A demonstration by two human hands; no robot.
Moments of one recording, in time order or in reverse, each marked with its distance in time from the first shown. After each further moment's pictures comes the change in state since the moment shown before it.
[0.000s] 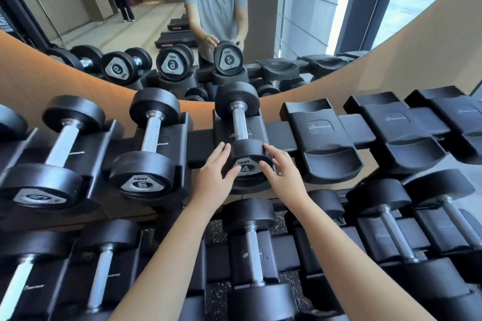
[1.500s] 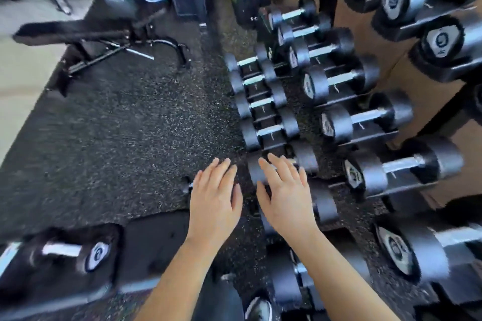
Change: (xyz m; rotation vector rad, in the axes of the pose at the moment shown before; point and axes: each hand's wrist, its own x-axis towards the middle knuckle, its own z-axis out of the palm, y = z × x) left_hand -0.586 0.100 0.029 0.835 0.877 -1.080; right_hand -0.457 -0.070 0.048 -0.211 -1.000 -1.182
